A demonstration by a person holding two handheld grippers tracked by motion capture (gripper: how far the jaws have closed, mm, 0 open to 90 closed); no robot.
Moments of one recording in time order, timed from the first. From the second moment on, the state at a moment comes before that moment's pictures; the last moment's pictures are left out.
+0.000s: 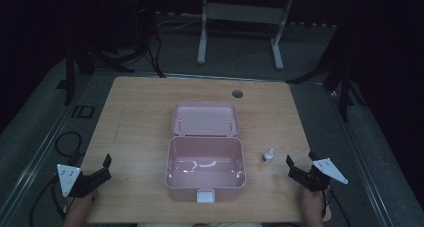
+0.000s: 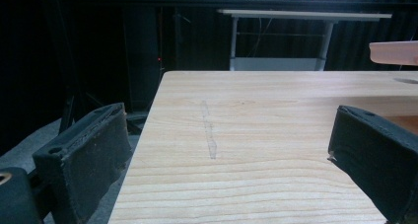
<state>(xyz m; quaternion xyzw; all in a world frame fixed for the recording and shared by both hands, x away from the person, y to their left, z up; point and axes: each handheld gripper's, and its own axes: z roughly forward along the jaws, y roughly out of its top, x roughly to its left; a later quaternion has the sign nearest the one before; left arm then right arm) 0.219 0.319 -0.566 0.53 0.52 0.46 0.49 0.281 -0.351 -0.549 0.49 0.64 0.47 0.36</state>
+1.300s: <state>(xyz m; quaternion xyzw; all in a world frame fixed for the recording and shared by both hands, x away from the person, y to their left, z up) 0.219 0.319 -0.566 0.53 0.52 0.46 0.49 0.321 -0.358 -0.495 0.50 0.83 0.22 0.13</state>
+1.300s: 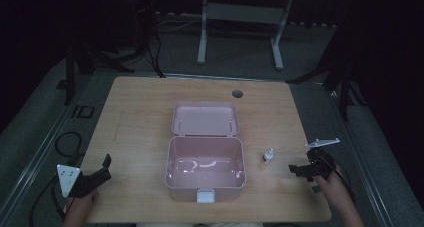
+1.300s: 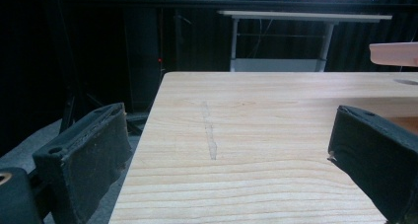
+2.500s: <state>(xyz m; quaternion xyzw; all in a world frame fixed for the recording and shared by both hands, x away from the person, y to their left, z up) 0.219 0.319 -0.566 0.53 0.52 0.46 0.49 0.334 -0.305 -0.490 0.35 0.94 -0.04 -0.04</state>
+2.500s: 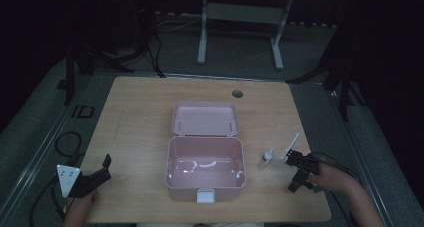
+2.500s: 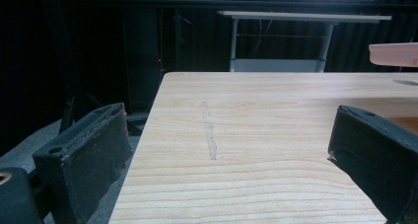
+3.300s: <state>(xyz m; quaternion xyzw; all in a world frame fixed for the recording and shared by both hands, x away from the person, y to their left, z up) 0.219 0.319 -0.566 0.53 0.52 0.46 0.49 0.390 -0.258 -0.490 0.35 0.94 -0.02 -0.05</state>
